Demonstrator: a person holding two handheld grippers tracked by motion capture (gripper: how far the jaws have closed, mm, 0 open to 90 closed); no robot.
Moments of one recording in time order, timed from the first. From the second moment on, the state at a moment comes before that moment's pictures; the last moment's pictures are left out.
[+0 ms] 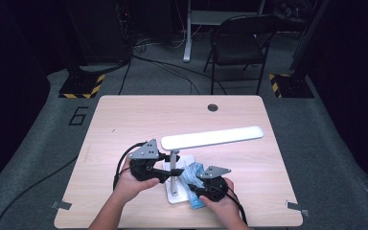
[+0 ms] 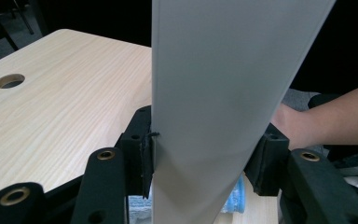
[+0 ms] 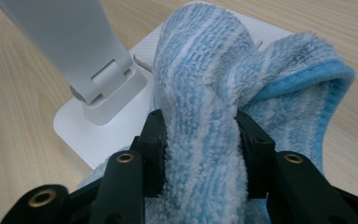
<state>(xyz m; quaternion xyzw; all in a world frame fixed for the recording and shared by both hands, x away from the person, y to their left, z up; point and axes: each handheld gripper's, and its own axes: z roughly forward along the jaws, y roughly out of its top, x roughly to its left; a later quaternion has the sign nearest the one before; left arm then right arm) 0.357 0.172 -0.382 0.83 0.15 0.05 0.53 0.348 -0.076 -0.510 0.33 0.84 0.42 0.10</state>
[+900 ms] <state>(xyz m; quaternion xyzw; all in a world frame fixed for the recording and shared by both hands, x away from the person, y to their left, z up) 0.358 0.176 -0.384 0.83 0.15 0.05 0.54 0.421 -0.056 -0.508 0.38 0.82 0.40 0.13</state>
